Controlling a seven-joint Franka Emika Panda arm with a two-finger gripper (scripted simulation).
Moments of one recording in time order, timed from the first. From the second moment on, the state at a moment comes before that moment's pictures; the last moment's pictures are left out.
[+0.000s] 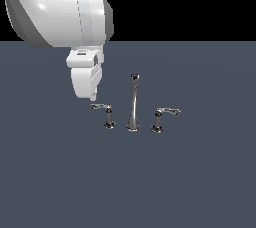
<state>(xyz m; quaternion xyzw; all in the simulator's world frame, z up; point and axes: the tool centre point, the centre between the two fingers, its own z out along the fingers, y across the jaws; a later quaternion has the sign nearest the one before) -0.006 0.116 0.117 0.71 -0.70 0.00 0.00</state>
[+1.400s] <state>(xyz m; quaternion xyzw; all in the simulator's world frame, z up) 0.011 0.108 0.085 0.66 -0.75 0.00 0.00</state>
